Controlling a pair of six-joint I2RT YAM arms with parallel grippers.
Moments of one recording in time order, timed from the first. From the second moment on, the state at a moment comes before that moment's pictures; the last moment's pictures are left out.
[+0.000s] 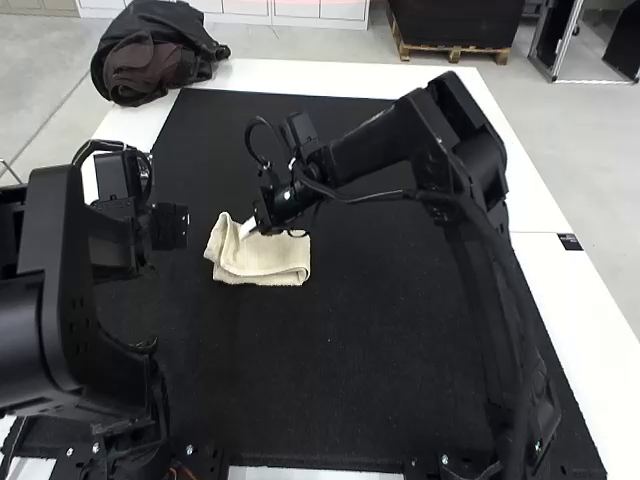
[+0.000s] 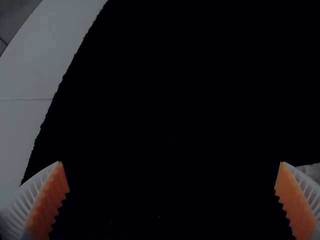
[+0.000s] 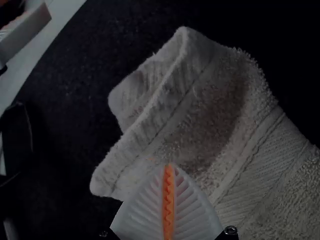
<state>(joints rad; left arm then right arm) 0.31 1.13 0.34 0.28 0.05 0.15 0.78 2.25 1.56 -0.13 -0.64 0.20</state>
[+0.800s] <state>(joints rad) 0.31 1.15 0.34 0.30 0.05 0.15 0.78 2.32 1.61 -0.08 -0.67 0.25</state>
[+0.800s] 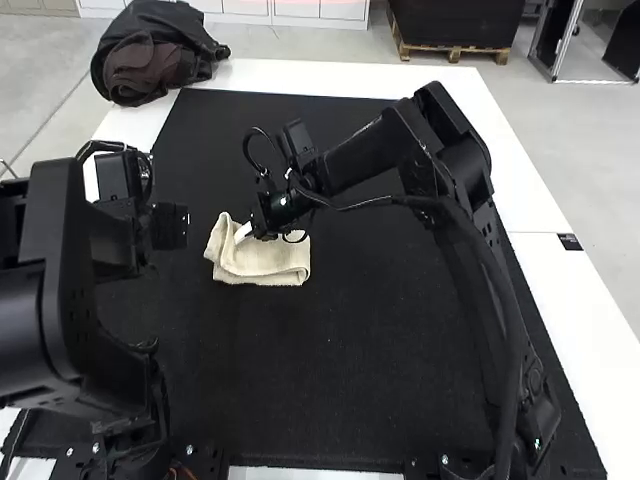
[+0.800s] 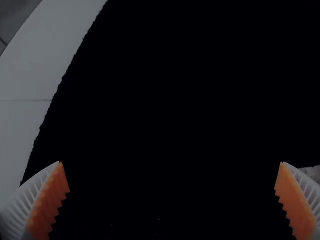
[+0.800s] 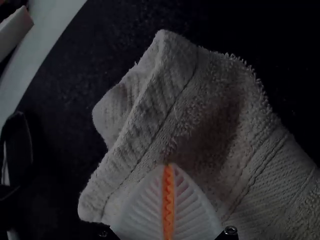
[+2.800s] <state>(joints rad) 0.31 1.10 0.72 0.00 0.05 0.10 0.81 2.19 1.75 -0.01 -0.72 0.43</state>
